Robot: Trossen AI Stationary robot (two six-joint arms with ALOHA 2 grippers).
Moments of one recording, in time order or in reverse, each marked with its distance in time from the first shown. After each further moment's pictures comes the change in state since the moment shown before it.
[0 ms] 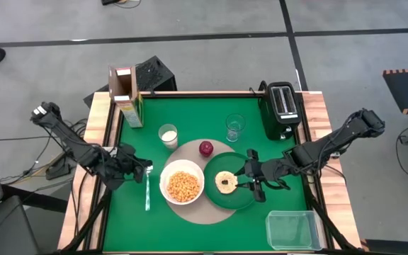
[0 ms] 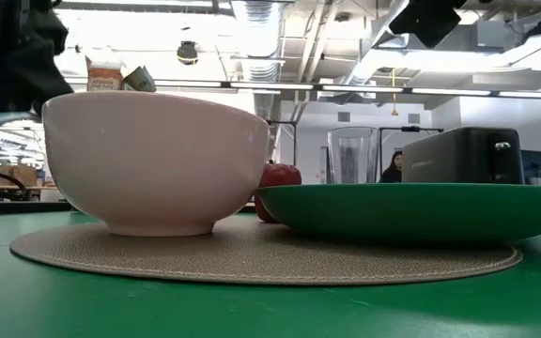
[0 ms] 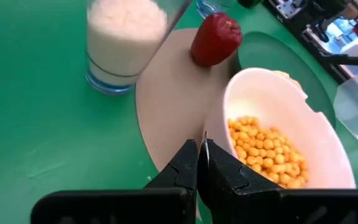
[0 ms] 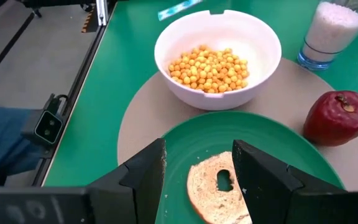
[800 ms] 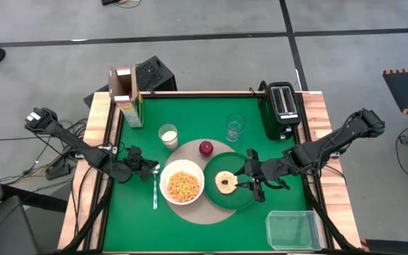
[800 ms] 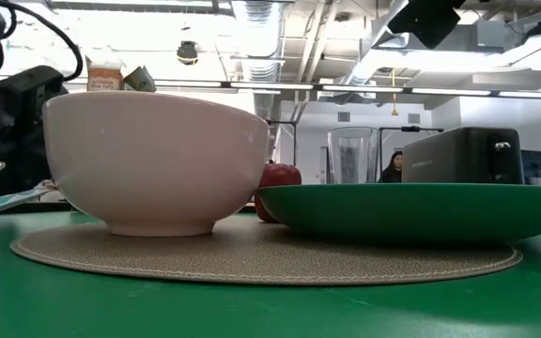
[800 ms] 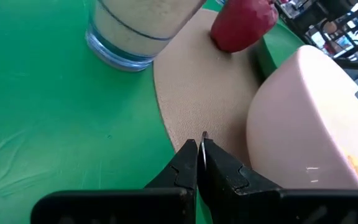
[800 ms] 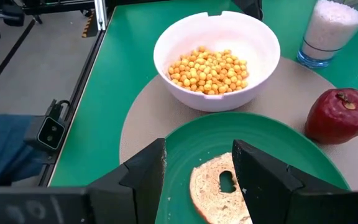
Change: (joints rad) left arm 0.176 -0.005 -0.417 0.685 0.117 0.222; right arm 0.000 0.000 0.001 0.006 0.000 0.027
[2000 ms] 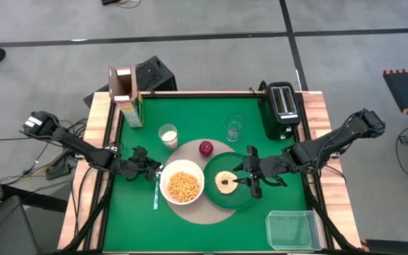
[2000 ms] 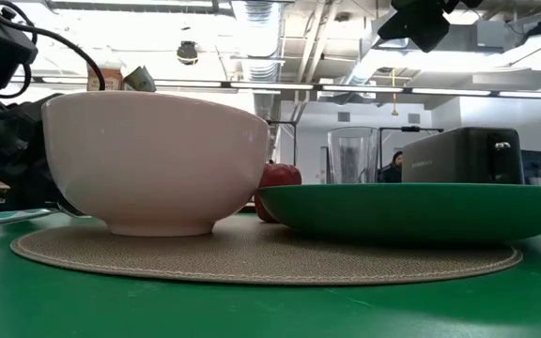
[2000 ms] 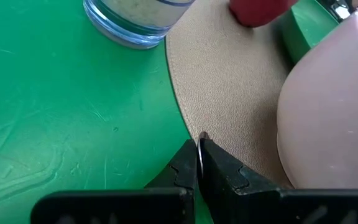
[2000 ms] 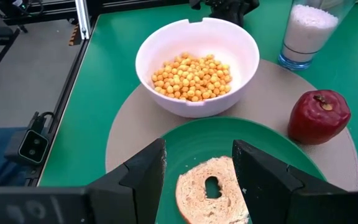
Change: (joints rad) left arm 0.144 0.264 -0.033 0.266 0.158 0.089; right arm -0.032 0.000 0.000 0.006 0.027 0.010
